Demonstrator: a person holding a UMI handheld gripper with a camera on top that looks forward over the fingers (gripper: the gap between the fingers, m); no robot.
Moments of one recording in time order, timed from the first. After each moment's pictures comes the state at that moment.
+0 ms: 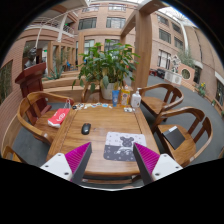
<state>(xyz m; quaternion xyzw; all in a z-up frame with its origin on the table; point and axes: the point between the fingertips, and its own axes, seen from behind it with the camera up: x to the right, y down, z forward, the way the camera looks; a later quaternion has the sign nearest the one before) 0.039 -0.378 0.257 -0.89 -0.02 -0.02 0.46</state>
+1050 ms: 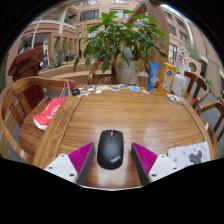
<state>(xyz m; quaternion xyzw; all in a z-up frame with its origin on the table) -0.125 -0.074 -0.014 -0.91 -0.03 0.00 0.42</state>
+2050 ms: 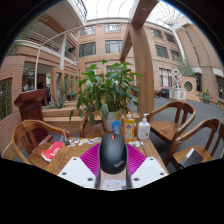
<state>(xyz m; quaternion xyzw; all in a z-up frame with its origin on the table) 0.071 -0.130 0.249 -0.80 -0.01 0.04 0.60</state>
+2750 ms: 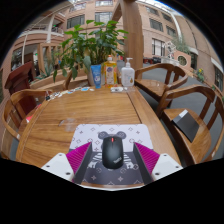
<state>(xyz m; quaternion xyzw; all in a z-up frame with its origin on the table) 0.147 -0.208 0.030 -0.90 0.03 0.00 0.43</state>
